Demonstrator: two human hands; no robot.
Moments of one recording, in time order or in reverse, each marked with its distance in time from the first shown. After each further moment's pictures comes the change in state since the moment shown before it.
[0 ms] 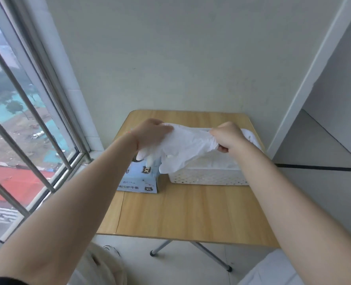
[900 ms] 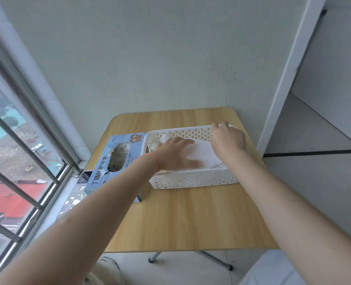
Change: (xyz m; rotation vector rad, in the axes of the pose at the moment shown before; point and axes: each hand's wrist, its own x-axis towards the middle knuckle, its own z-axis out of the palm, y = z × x) left_hand 0.014 0.012 0.107 0.785 -0.252 0.297; right_hand 0.019 0.052 -0.026 -1.128 0.301 -0.392
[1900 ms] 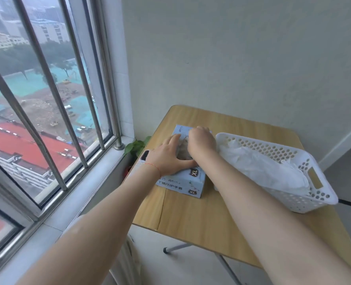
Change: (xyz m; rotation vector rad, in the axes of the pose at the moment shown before) left_hand -0.112 -0.152 0.004 -0.265 0.368 -0.349; right_hand 0.020 -0.253 -0.007 0.201 -0.071 -0.271
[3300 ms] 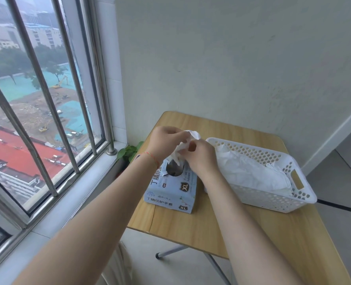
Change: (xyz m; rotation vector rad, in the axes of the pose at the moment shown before) left_hand -0.001 0.051 -0.046 -0.811 0.176 -0.089; right_hand -0.056 0.017 -0.020 0.689 0.080 0.139
